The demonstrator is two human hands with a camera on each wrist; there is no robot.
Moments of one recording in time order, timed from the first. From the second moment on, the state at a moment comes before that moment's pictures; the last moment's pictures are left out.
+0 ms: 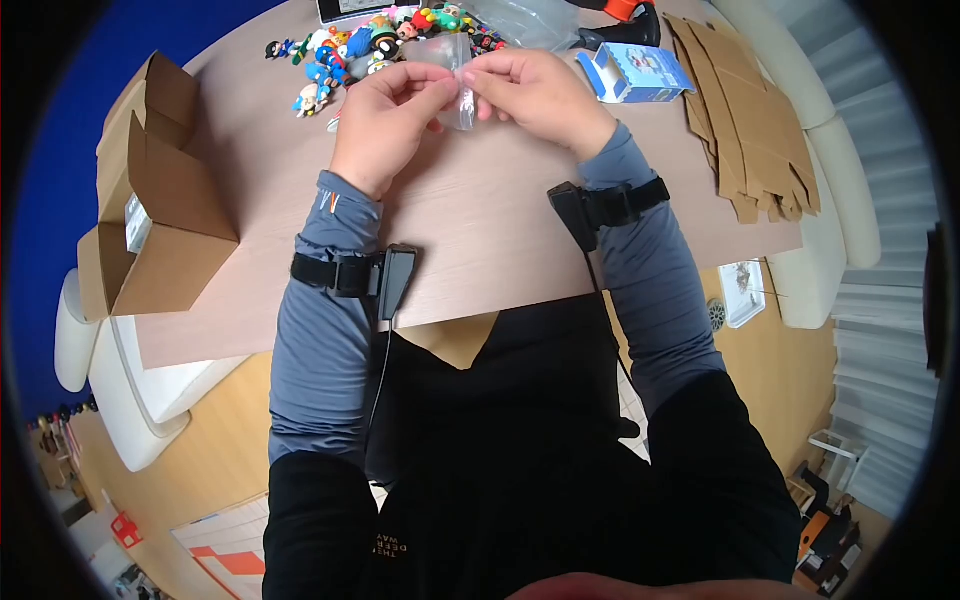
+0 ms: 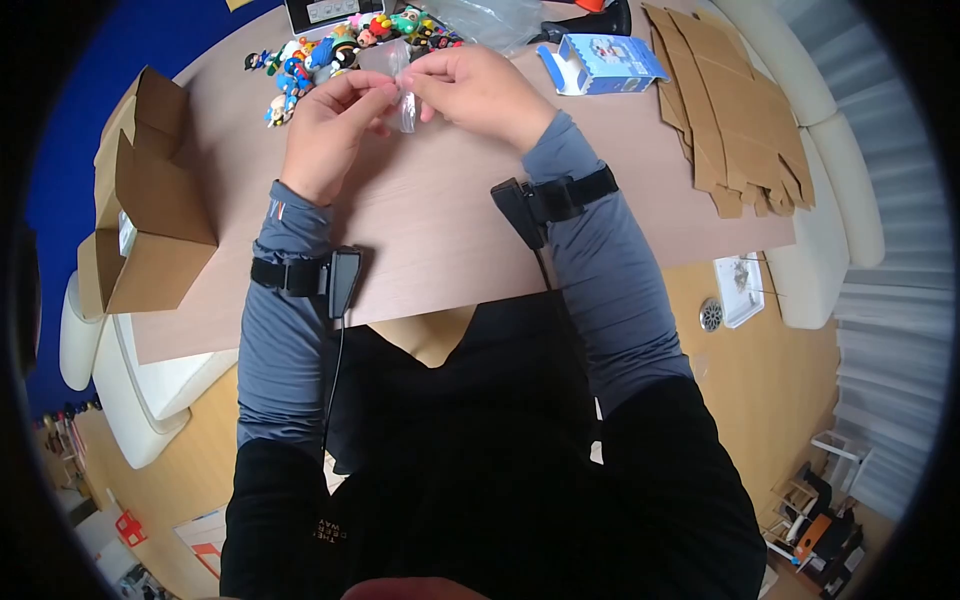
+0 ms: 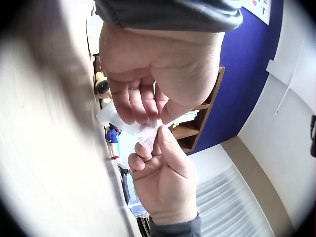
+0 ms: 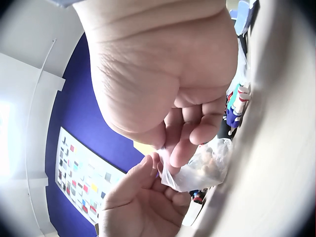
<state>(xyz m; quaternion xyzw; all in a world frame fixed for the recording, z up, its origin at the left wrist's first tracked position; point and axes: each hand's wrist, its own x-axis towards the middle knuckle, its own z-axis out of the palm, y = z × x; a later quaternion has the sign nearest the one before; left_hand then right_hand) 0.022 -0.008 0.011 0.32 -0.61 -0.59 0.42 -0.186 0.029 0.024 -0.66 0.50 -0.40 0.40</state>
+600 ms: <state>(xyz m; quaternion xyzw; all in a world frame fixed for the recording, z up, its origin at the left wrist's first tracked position) 0.025 -0.006 0.013 0.33 -0.65 -0.57 0.39 -0.185 0.025 0.011 -0.72 0.43 -0.42 0.34</state>
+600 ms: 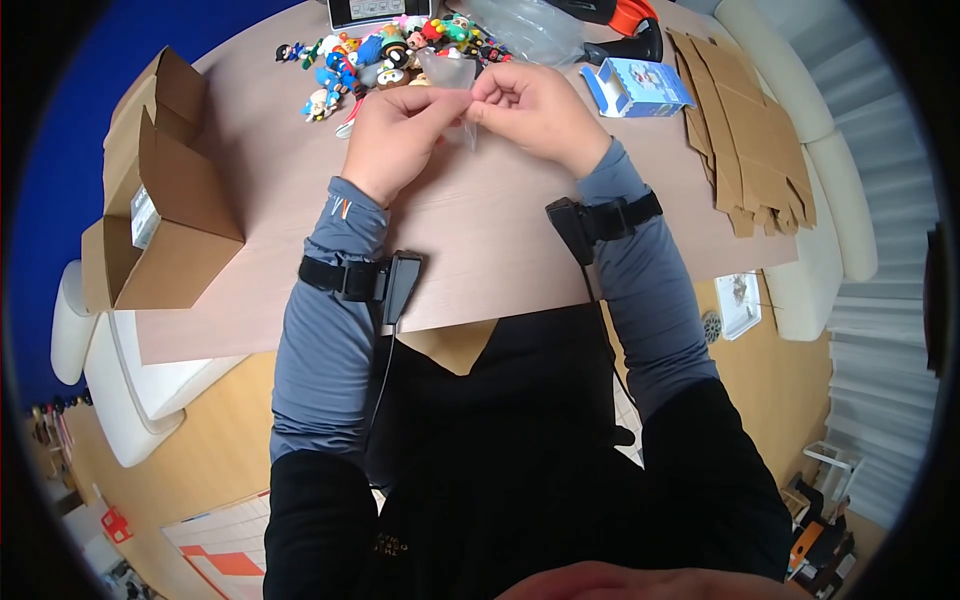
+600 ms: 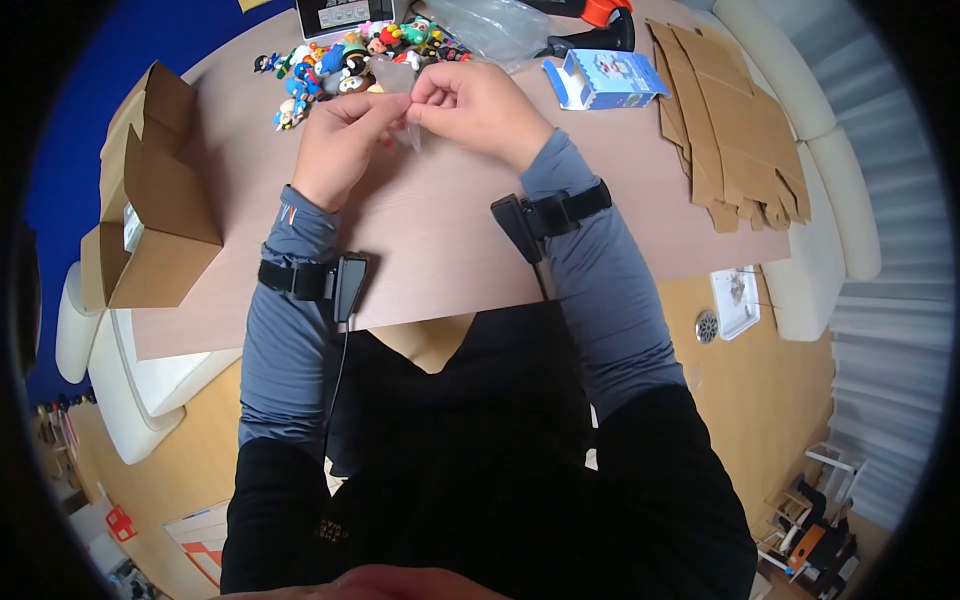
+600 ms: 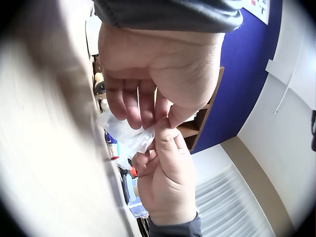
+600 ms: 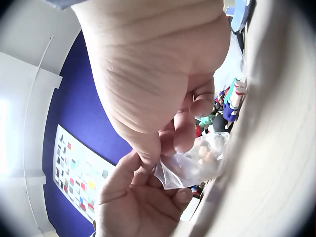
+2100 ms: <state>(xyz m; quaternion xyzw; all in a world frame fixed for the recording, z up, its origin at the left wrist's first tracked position) 0.048 -0.030 0.014 0.45 -0.62 -0.48 0.43 -0.189 0.024 0.016 -0.61 0.58 -0.44 0.30</state>
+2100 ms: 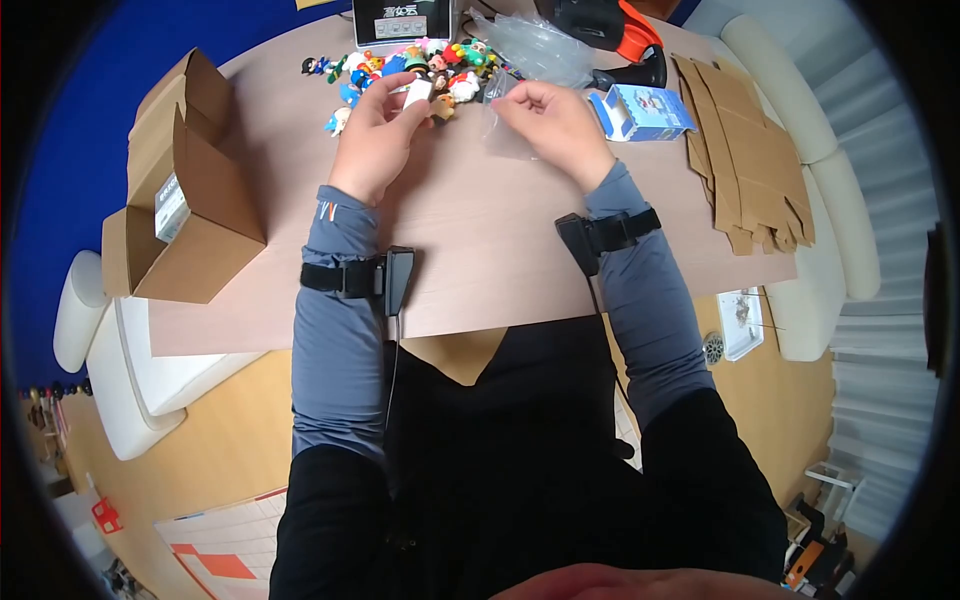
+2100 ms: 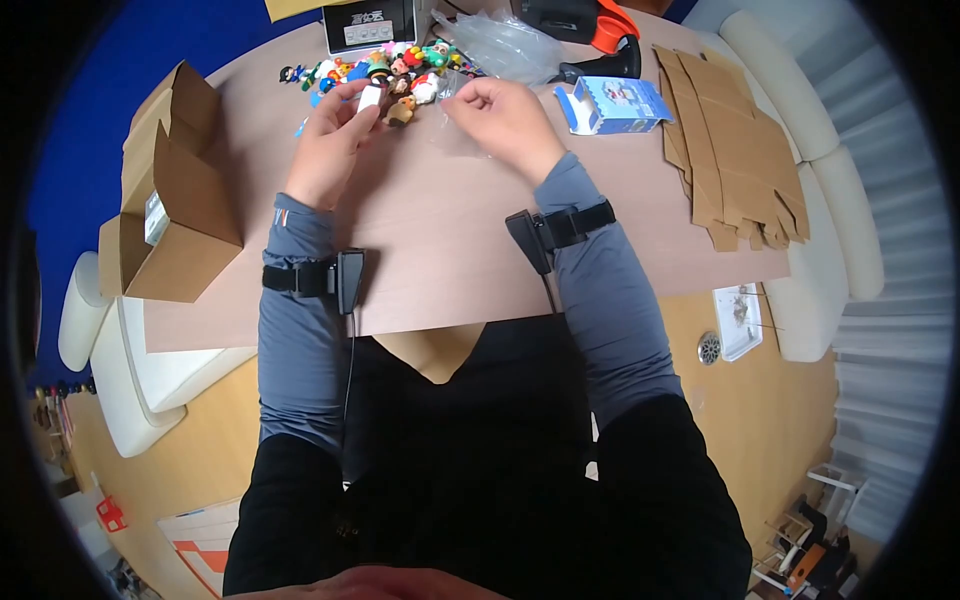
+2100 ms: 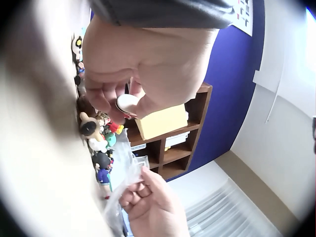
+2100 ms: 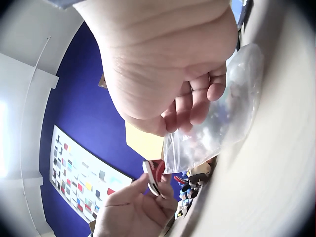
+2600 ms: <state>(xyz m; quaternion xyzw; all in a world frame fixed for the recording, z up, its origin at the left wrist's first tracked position) 0.033 -0.015 0.018 0.31 -0.62 -0.64 0.33 -0.191 0.016 0.006 -0.65 0.52 -0.45 0.34</state>
